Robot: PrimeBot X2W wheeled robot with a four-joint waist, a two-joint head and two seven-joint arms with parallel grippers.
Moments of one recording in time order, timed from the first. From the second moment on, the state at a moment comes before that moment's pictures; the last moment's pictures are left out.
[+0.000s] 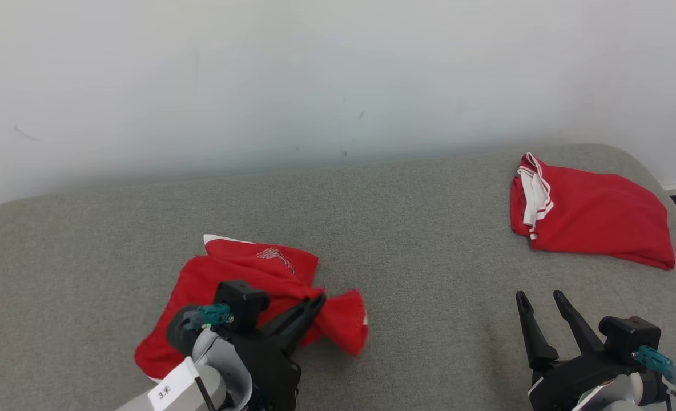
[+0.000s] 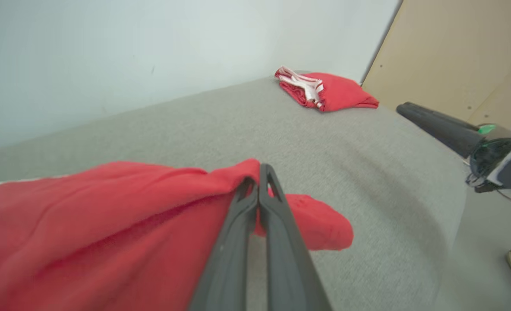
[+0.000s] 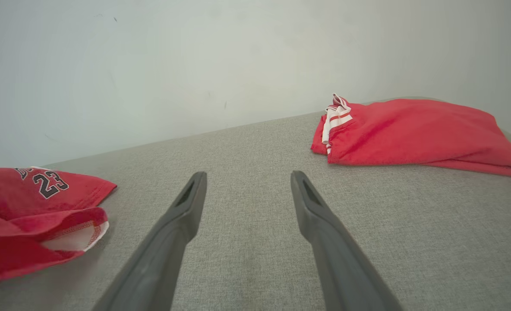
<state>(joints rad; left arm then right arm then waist) -0.63 0.37 -1.20 0.35 -0.89 0.02 -0.15 -0.11 -0.11 0.04 0.43 0.39 0.13 -0.20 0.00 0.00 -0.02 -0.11</state>
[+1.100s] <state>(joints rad) -0.74 0.21 -1.17 0.54 -1.02 -0.12 -0.14 -0.15 -0.11 0.05 0.45 0.39 0.13 -0.22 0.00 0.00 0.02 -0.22</state>
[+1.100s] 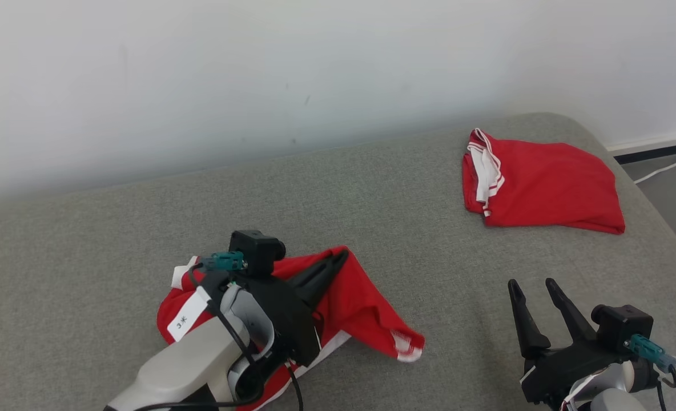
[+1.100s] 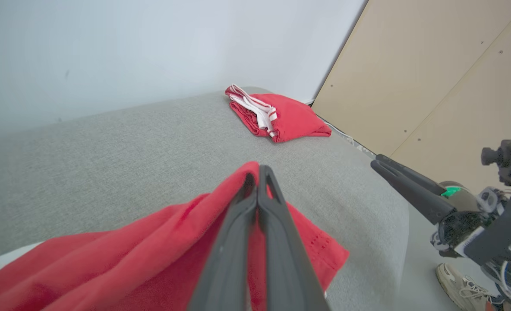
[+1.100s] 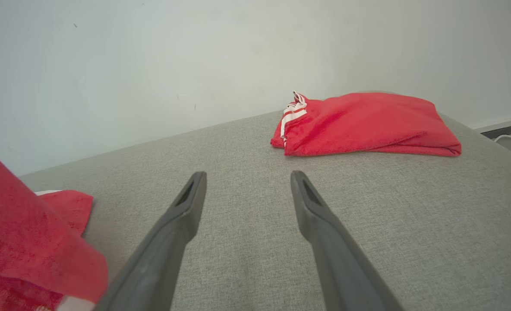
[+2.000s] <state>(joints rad) -0.74 0.09 -0.96 0.79 -0.74 -0.12 -0.26 -0.15 -0.11 0.05 0.45 0.38 0.13 -0.22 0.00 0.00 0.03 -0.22</state>
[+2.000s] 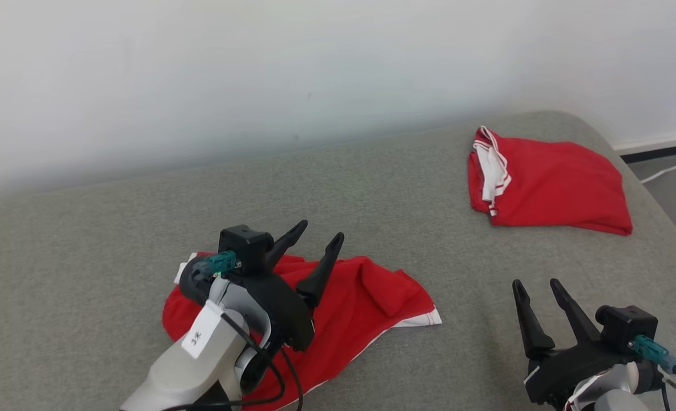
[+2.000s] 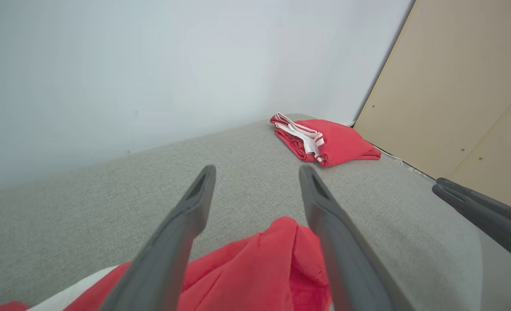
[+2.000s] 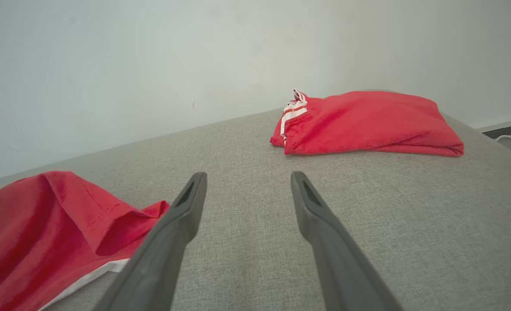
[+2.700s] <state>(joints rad) -0.43 0.21 -0.64 0.45 -0.46 -0.02 -0.26 -0.10 -0.13 0.06 0.42 0.38 0.13 -0.20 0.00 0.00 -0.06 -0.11</state>
